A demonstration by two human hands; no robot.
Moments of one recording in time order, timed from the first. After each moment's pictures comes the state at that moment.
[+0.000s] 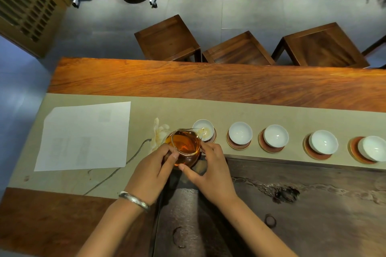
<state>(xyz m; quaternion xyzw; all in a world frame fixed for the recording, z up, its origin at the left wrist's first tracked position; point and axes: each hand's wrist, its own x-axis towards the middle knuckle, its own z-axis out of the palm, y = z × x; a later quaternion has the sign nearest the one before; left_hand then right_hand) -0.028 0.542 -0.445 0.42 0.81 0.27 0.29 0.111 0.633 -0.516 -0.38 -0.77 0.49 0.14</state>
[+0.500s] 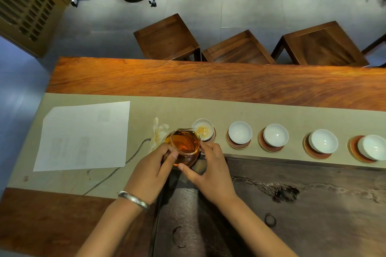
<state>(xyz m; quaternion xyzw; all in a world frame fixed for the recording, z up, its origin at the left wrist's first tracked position) -0.028 0.542 -0.444 0.42 0.81 0.27 0.30 0.110 0.633 -0.514 -0.38 -0.77 0.49 0.13</state>
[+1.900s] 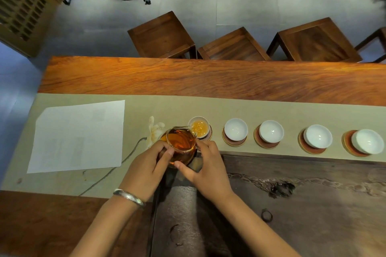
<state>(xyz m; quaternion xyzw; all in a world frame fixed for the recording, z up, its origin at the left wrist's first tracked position) -0.028 0.546 -0.439 0.41 0.82 0.26 0.31 0.109 0.633 -0.511 -0.38 -0.77 0.50 0.13</state>
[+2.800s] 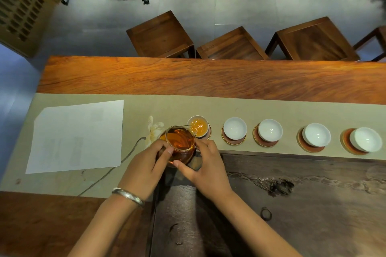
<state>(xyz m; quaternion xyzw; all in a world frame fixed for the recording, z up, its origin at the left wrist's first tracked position) -0.029 0.546 -0.438 0.41 0.82 0.26 0.30 0.109 0.633 -0.511 -0.39 -0.77 0.50 0.14</state>
